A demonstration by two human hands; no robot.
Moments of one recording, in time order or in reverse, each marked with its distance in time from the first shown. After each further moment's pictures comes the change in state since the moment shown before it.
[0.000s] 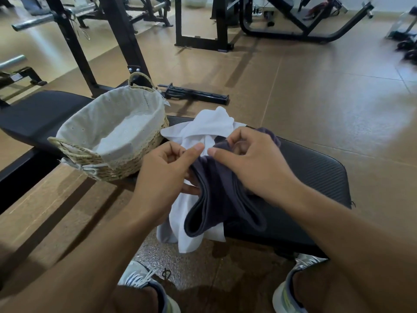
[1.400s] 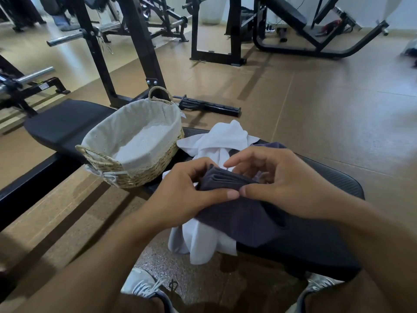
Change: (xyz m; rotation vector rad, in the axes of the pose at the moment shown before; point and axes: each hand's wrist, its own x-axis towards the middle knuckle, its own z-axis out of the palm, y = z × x) left_hand 0.002 0.002 -0.024 0.380 -0.339 0.275; right_hand -0.006 -0.011 -0.033 -0.035 -0.416 -0.268
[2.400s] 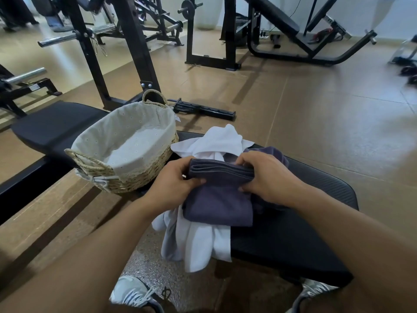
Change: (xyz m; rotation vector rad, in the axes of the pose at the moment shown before) left_hand 0.047 -0.072 -0.008 0.083 0.068 -0.054; right_hand 0.046 0.074 -0.001 -0.540 0.080 0.172
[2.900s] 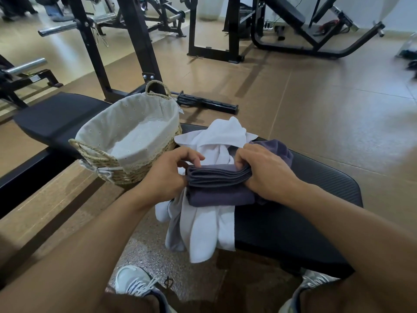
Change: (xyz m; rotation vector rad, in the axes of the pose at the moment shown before) left_hand -0.007 -0.005 -0.019 0.089 -0.026 0.046; right_hand 0.001 -0.001 0.018 -0.090 0.104 -0.164
